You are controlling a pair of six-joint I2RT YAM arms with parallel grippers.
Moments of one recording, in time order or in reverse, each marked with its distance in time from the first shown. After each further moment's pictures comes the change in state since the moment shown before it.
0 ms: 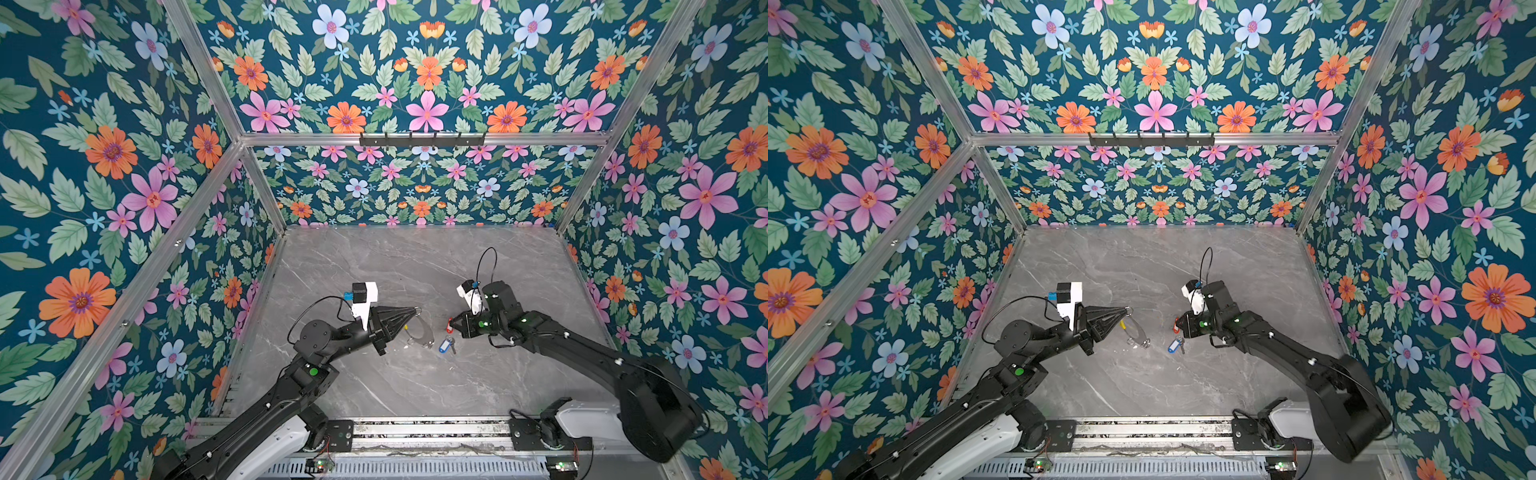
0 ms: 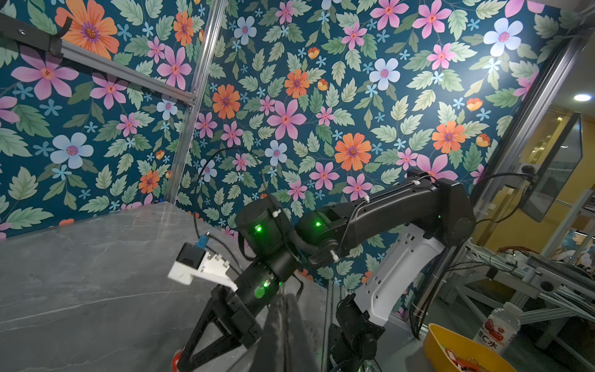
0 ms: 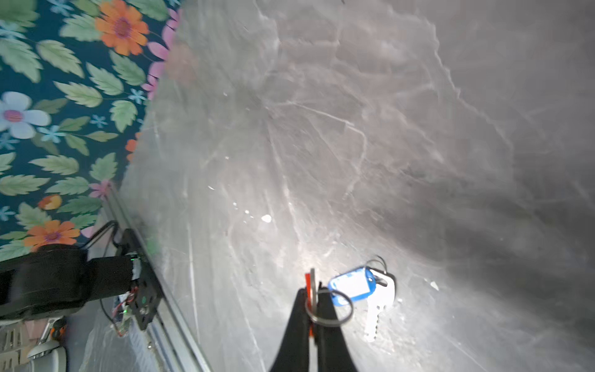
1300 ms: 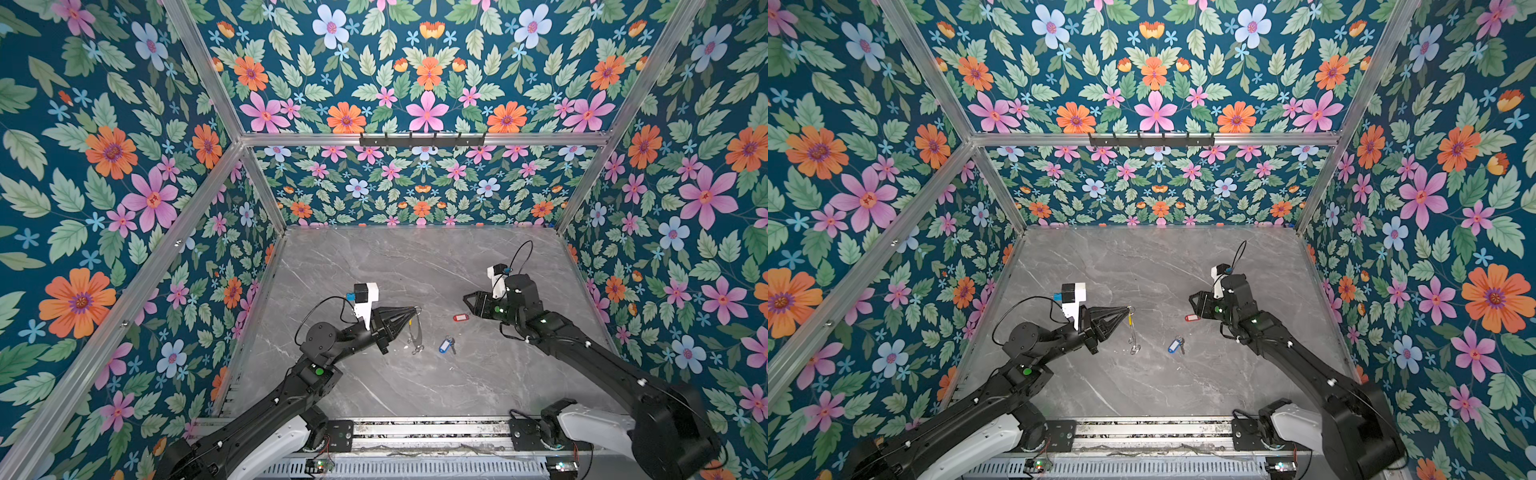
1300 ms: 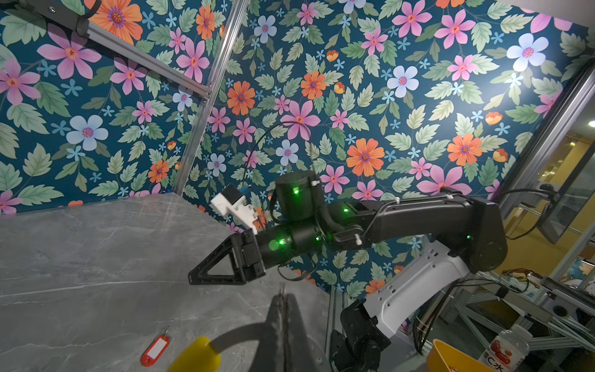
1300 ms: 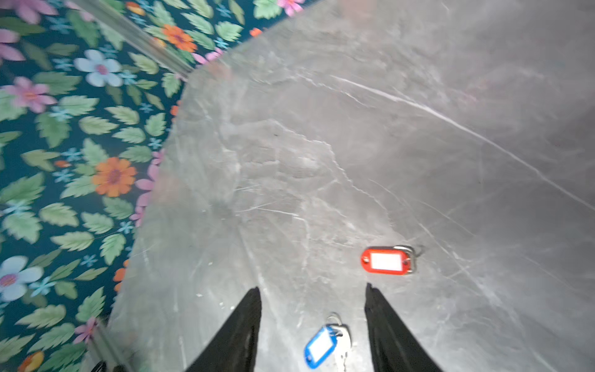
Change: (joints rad) left arm 0.000 0.043 -0.056 0.092 -0.053 -0.051; right arm -0.084 -0.270 0.021 0.013 0.172 0.150
